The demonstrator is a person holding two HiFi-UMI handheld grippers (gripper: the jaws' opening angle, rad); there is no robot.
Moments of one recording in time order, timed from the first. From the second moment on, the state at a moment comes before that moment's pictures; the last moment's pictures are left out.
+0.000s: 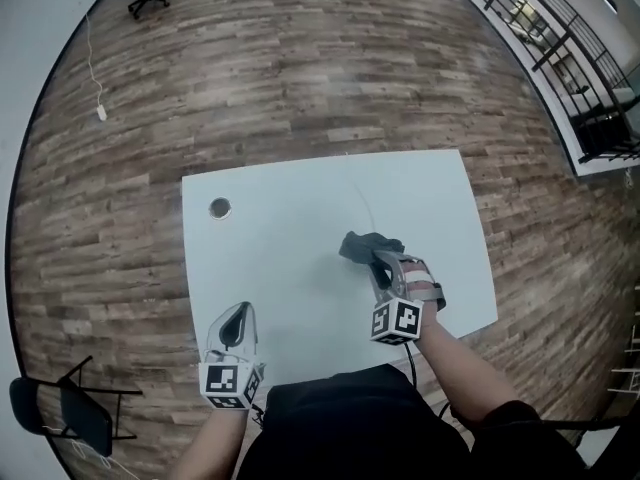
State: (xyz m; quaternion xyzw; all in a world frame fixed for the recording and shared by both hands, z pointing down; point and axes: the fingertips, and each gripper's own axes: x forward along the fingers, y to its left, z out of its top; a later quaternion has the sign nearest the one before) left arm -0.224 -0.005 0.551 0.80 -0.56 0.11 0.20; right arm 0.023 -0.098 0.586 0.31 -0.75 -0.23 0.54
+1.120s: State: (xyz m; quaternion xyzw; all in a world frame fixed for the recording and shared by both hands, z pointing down) left arm -0.241 0.015 0.538 0.77 -0.60 0.12 0.19; right arm 0.006 -0.078 0.575 0.30 -0.85 -0.10 0.42
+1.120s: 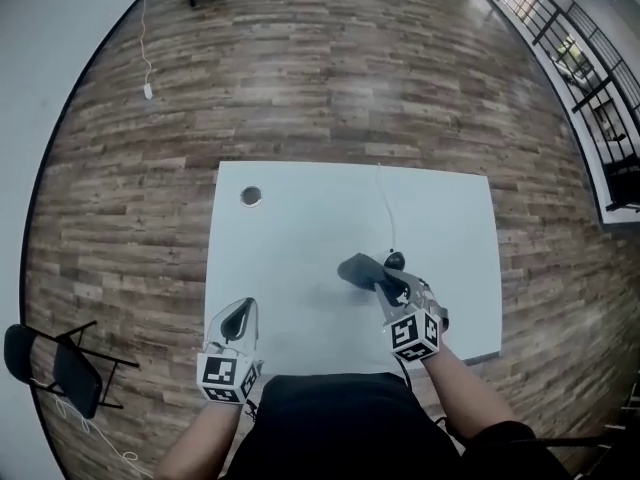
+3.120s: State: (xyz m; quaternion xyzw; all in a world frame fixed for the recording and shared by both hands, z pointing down) left arm -0.243 0.023 0.491 0.74 -0.63 0.19 0.14; right arm 0.053 -0.089 0.684 0.35 -0.81 0.29 0.36
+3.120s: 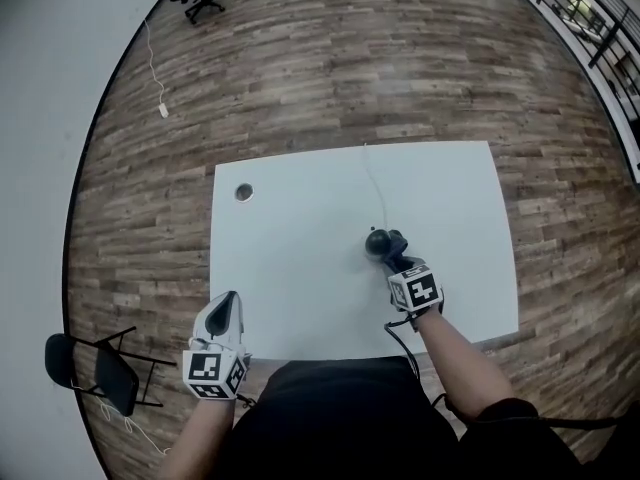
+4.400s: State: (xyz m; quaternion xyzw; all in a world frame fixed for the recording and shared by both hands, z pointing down) left arm -0.280 0.027 0.514 0.73 -0.65 0.15 0.18; right arm -0.047 -0.093 0.543 0.31 -0.90 -0.06 0.29
